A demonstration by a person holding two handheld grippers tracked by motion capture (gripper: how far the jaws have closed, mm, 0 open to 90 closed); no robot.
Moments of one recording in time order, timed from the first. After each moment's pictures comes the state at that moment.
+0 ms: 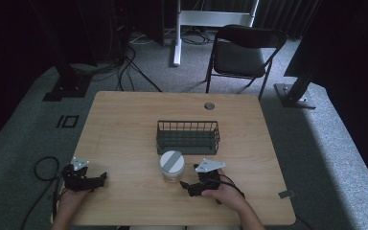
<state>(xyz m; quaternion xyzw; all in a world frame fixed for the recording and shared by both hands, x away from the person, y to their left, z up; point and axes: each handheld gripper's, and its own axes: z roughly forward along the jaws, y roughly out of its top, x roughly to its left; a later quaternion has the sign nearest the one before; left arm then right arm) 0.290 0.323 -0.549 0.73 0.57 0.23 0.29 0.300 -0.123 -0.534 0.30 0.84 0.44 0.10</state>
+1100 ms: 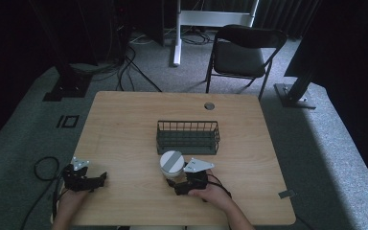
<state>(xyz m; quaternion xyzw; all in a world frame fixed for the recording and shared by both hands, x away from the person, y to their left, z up) 0.290 0.323 -0.549 0.73 0.57 0.23 0.29 0.301 -0.086 -0.534 0.28 0.82 0.49 0.11</state>
